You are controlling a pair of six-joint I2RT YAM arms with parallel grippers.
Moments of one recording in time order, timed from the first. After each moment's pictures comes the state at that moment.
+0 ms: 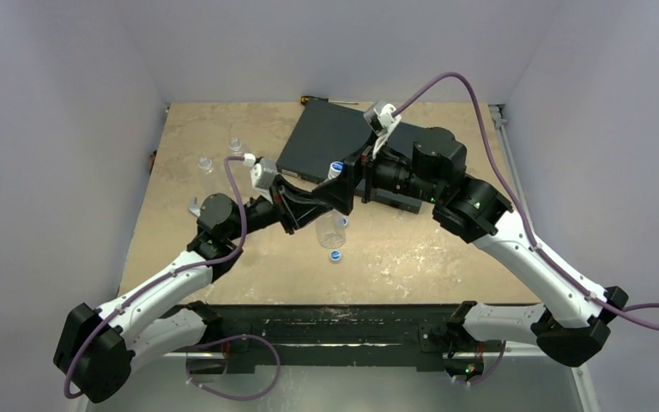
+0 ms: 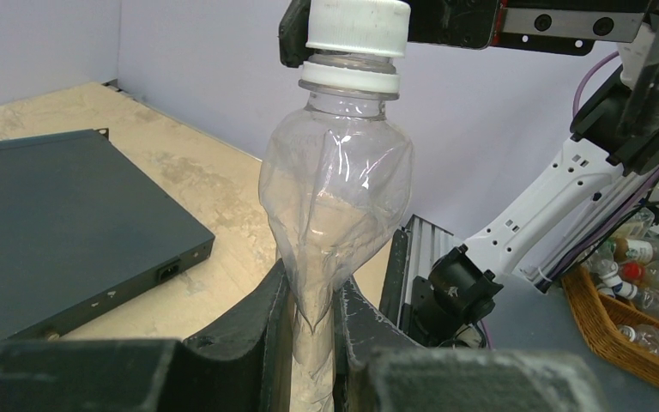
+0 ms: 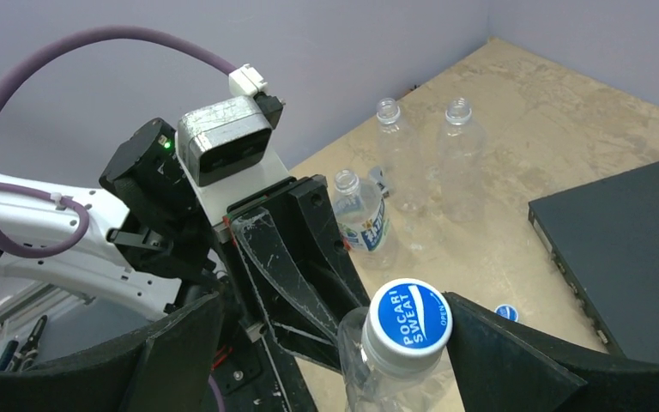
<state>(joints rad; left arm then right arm) -0.60 0.99 0.59 0.67 0.58 -0.52 0.82 1.19 1.44 -0.39 -0.30 0.29</state>
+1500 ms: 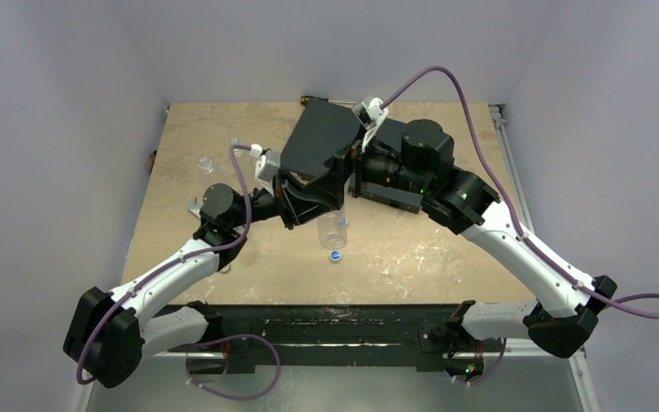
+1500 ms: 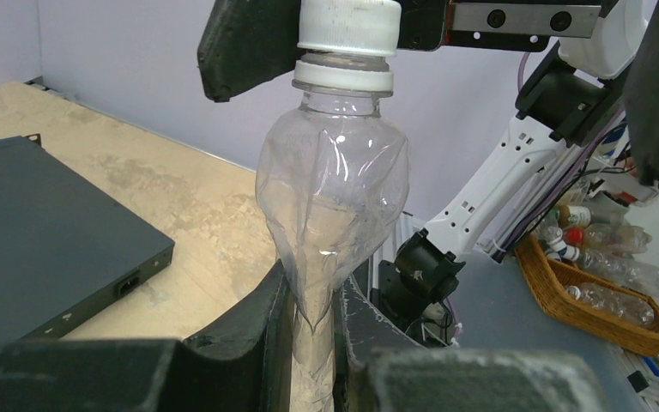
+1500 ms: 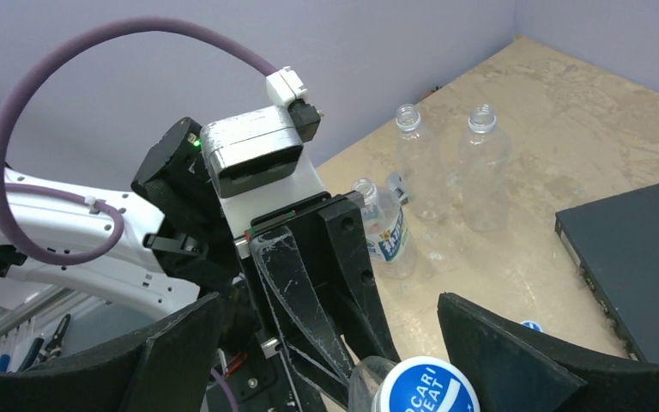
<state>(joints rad) -0.55 1.08 0.64 0.77 0.79 -0.59 0.82 1.26 1.49 -0.37 -0.34 0.31</state>
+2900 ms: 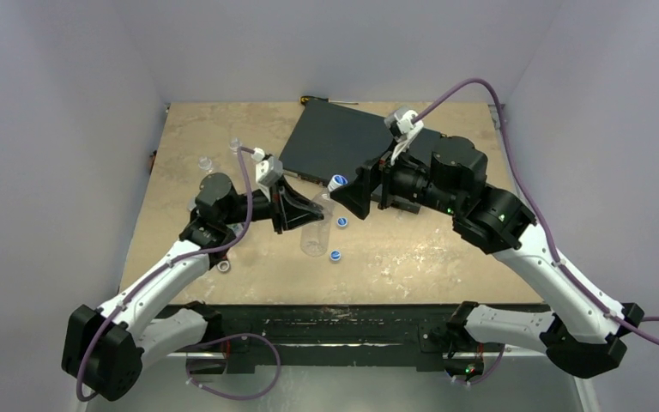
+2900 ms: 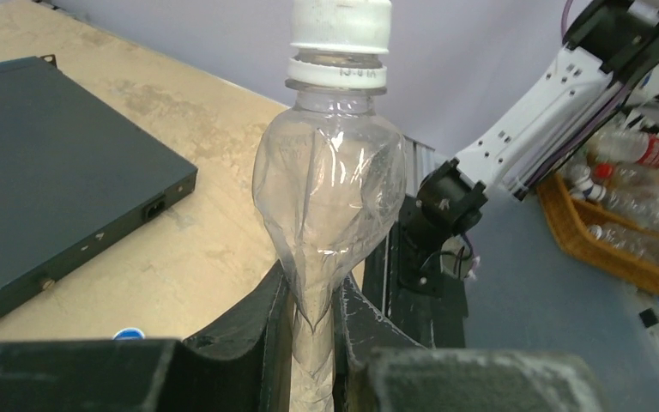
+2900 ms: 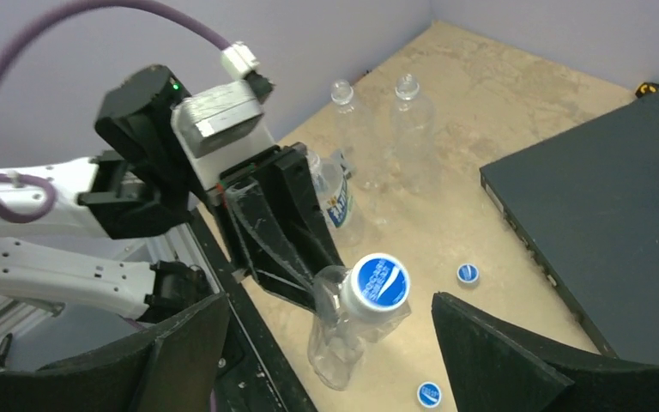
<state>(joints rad) -0.46 1.04 0.66 0.49 0.92 -0.43 0.82 1.07 1.42 -0.50 -0.17 0.29</state>
